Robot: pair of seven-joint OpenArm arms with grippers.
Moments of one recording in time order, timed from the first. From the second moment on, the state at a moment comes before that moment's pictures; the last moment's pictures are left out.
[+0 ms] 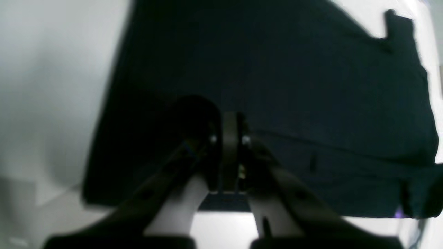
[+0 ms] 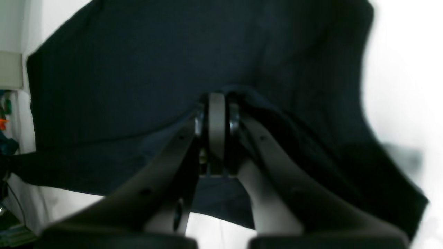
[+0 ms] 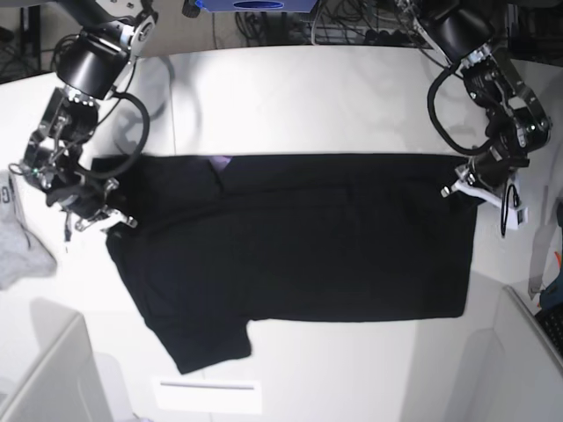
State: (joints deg) left arm 0.1 -6.7 -41.1 94.1 -37.1 -20.4 66.3; right arm 9.2 6.6 30.0 81.0 36.0 18.8 -66.1
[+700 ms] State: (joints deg) left arm -3.8 -7.8 -41.1 87.4 -36.1 -20.3 62.9; right arm 14.4 9.1 26.4 69.8 35.5 18.7 -61.9
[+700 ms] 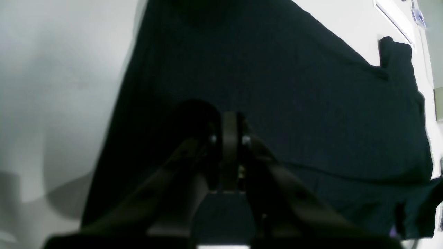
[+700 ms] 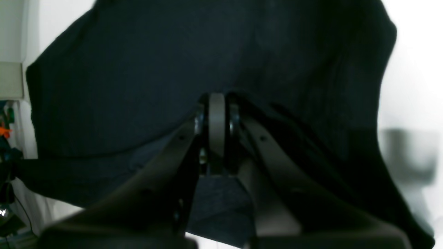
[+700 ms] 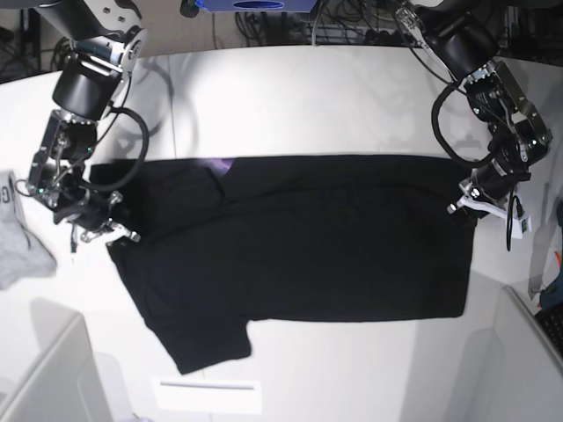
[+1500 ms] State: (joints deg) left arm -5.2 -8.2 -41.3 84.9 -36.0 -20.3 61.7; right arm 13.9 10.2 27.9 70.7 36.4 16.4 -61.7
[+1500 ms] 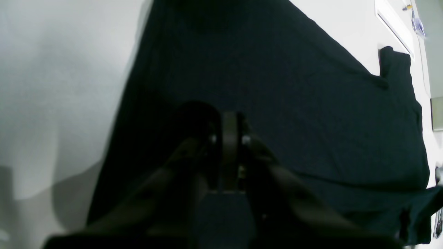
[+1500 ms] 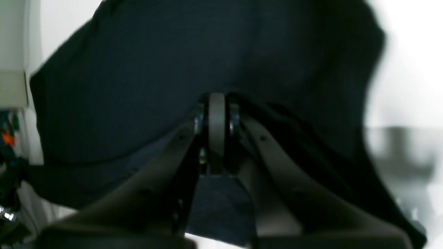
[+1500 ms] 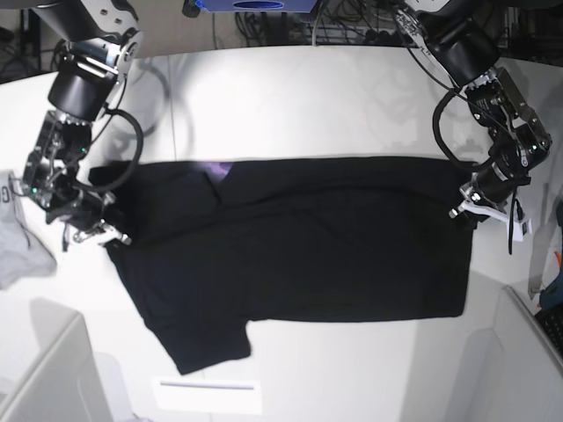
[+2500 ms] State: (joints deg) left arm 2.4 -6.1 -52.6 82.2 -45.1 -20.3 60.4; right arm -14.4 -3.6 39.4 97.0 47.0 6.3 -49.7
